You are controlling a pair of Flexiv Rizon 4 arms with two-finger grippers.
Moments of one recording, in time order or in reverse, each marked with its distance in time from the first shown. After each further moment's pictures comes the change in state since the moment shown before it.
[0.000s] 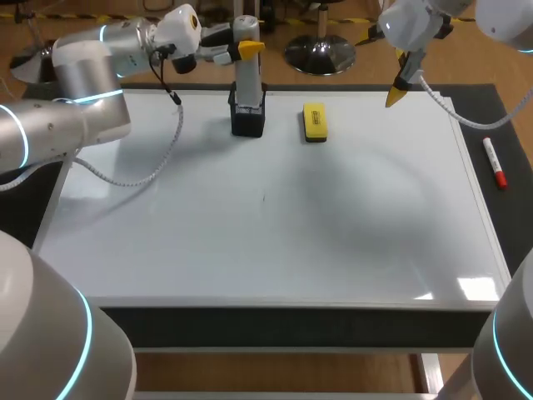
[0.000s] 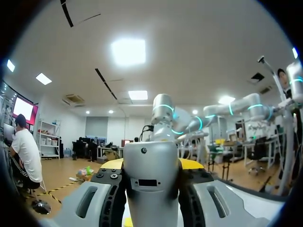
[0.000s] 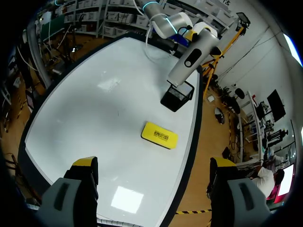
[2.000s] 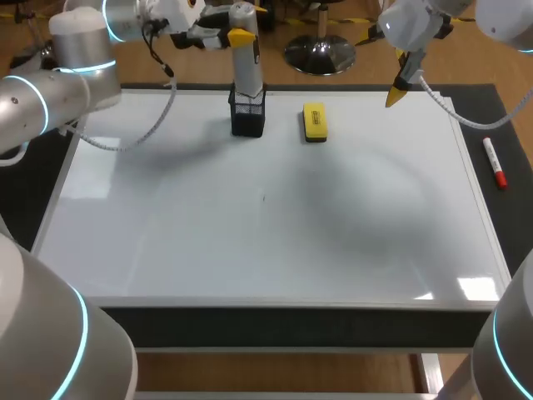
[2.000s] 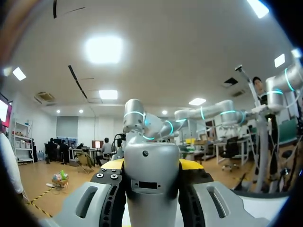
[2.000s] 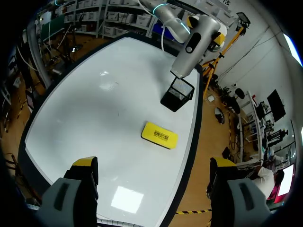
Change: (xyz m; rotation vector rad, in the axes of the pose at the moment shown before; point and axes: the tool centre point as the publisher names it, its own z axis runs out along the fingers) left arm 0.028 -0.033 0.007 -0.007 0.301 -0.019; right arm 0.000 0.000 0.000 0.001 0.000 0.000
